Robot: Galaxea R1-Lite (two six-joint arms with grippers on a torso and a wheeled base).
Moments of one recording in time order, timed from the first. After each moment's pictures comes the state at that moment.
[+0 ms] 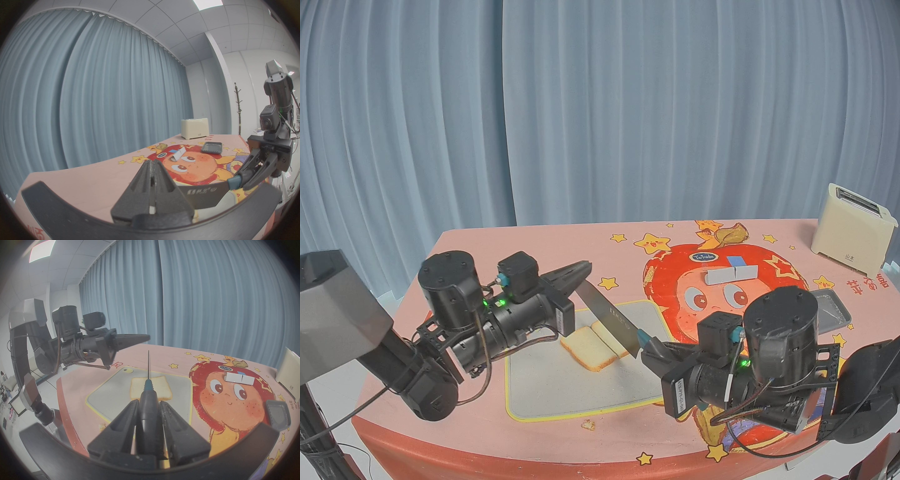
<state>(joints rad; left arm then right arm) -0.54 1.98 -0.63 -1.39 -0.19 0.07 0.96 1.71 -0.65 -0.58 -0.30 0.20</state>
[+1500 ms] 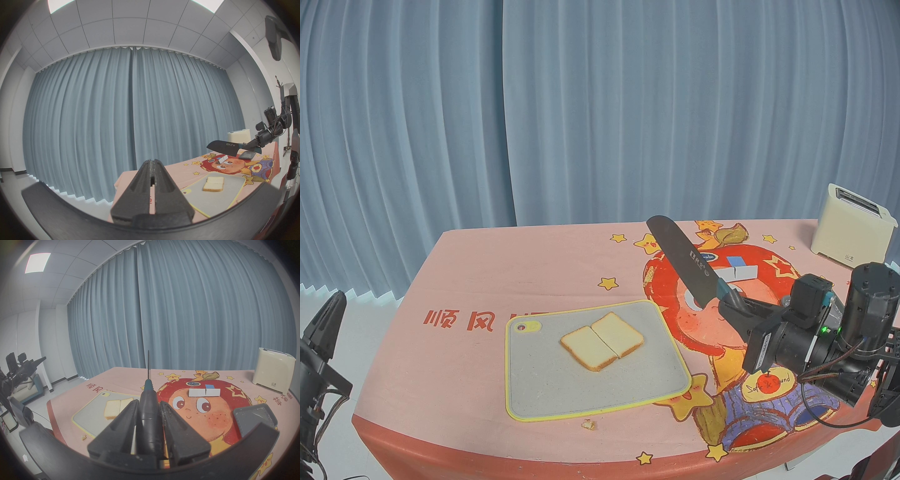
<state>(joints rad) -0.05 0.85 -0.02 -1.05 -0.11 0.07 0.77 1.50 -0.44 -0.79 -0.30 0.17</state>
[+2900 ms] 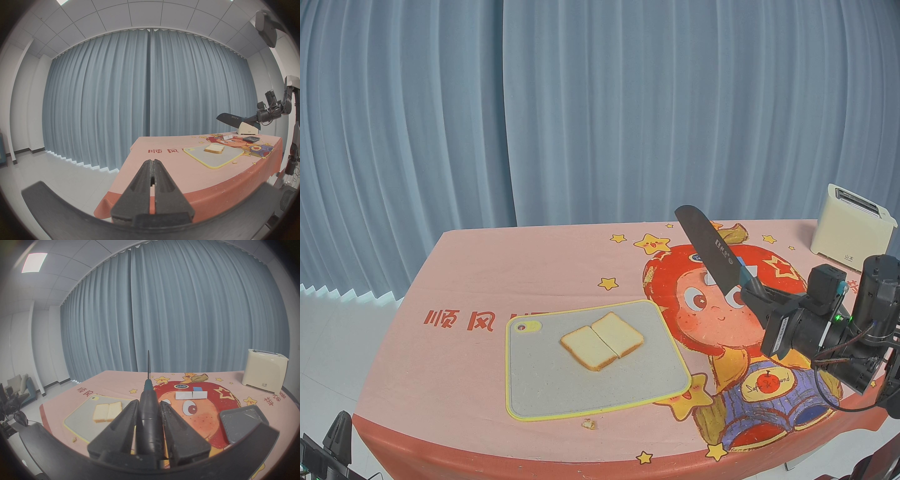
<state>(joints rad) 0.00 0.01 -0.02 -0.01 0.00 0.00 0.68 1.46 -0.43 -0.78 -0.30 0.16</state>
